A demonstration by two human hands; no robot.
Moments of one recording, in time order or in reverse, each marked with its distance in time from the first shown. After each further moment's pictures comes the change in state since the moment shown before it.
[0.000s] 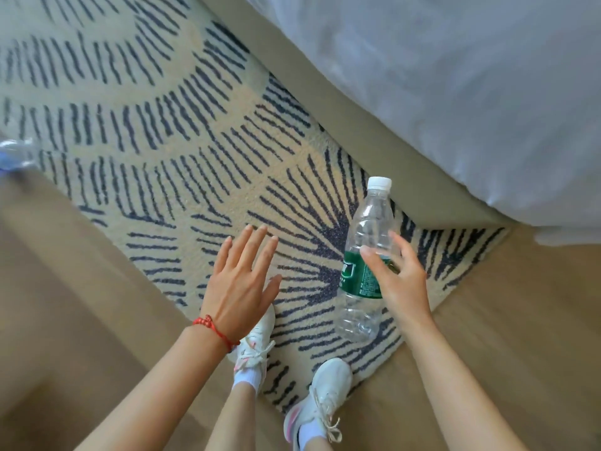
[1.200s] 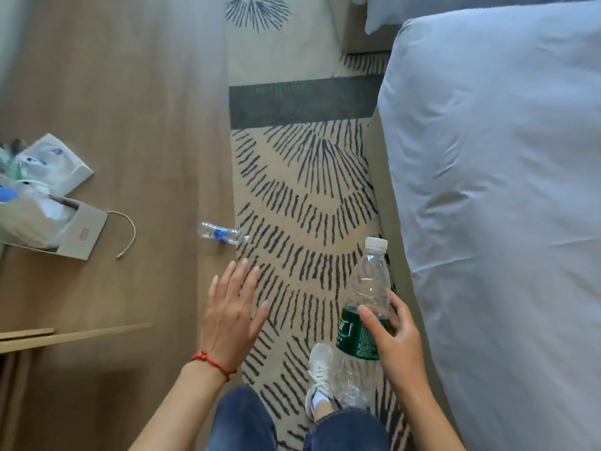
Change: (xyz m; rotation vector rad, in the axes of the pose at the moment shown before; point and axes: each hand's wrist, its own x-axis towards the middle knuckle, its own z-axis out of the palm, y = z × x) left_hand -0.029 -0.220 -0.380 -0.118 0.392 -0.744; right_hand -0.102 -0.453 0.207 -0.238 -0.485 -0.297
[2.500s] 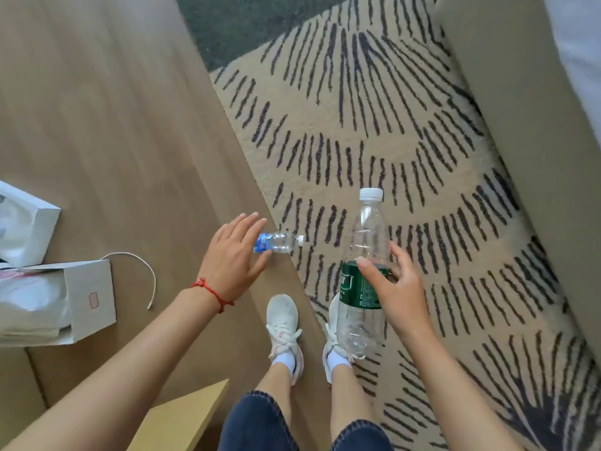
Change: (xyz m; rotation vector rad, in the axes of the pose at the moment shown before) left_hand 0.310 -0.295 0.167 0.068 -0.489 0.303; right_hand 0.284 0.054 0.296 0.062 0.082 0.284
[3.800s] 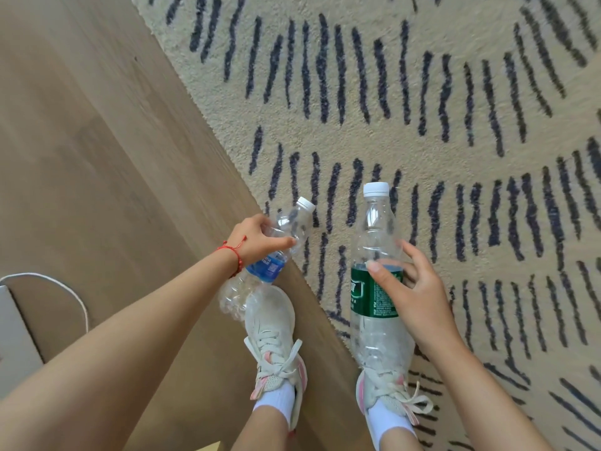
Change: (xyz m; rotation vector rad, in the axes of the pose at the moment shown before) left_hand 0.149 -0.109 0.265 -0.567 -0.481 -0.489; right_hand 0.164 0.176 0.100 -0.040 -0.002 0.189
